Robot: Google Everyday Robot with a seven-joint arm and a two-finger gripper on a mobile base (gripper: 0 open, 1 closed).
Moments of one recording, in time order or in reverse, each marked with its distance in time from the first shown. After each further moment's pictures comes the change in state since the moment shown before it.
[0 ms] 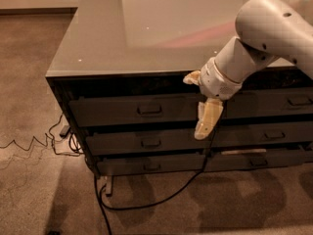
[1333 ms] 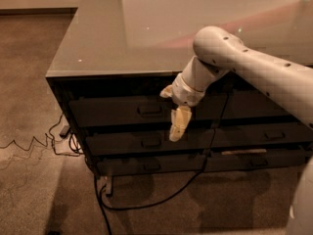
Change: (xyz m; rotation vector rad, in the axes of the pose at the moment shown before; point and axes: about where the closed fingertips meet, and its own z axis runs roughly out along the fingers) arm -0.003 -0.042 0.107 -0.134 -0.028 0.005
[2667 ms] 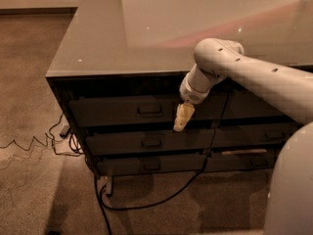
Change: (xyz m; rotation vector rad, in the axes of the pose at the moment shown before) arm 0.069 -0.074 0.011 0.240 0.144 0.214
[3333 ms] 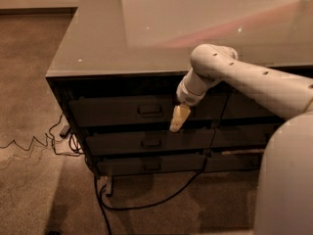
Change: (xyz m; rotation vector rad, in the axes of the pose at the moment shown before) arm -0.002 -0.011 0.026 0.006 -0.013 0.017
